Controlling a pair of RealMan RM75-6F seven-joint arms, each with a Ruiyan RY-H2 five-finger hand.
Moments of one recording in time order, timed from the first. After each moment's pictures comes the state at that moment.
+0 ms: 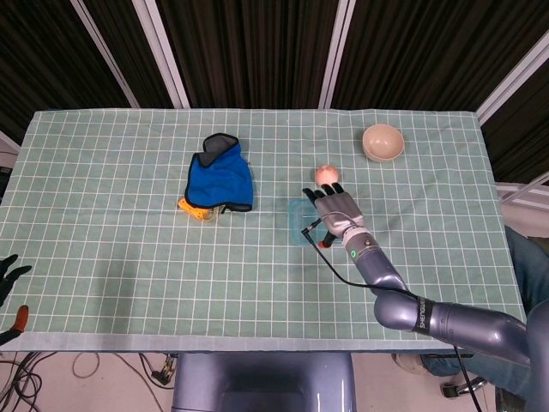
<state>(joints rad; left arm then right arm) -0.02 -0.91 0.06 -1.76 1.52 1.44 -0.07 1.05 -1.37 0.26 -1.58 -0.41 0.76 -0.72</state>
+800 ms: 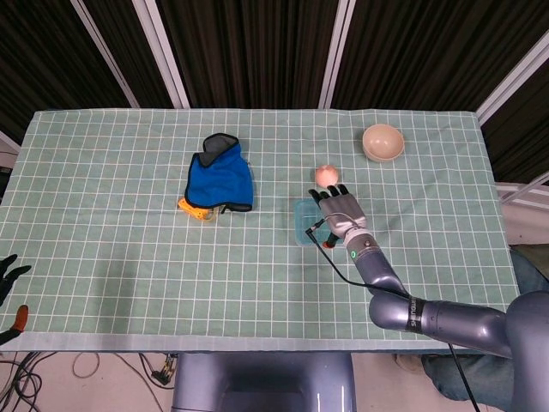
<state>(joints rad) -0.02 -0.91 0.05 -1.76 1.52 1.44 -0.07 1.13 -1.40 0.16 -1.55 -0.35 0.84 -0.69</state>
